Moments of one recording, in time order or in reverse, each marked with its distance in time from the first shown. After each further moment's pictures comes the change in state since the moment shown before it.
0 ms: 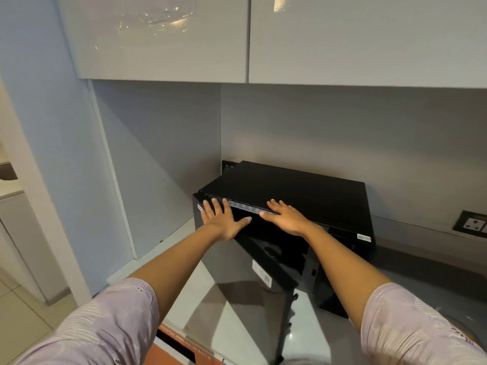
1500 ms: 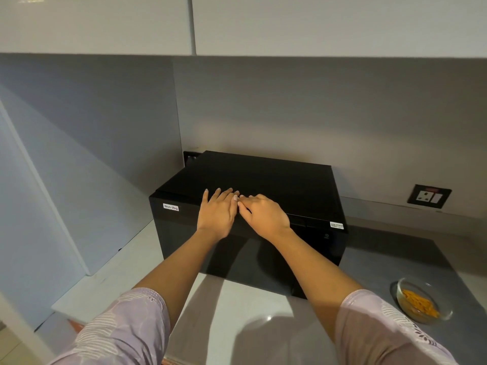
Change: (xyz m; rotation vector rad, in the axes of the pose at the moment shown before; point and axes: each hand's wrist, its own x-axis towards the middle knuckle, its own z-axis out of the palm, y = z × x) left_hand 0.051 0.047 0.041 0.128 0.393 0.491; right_hand -0.001 0.017 0.021 -0.471 0.521 -0.173
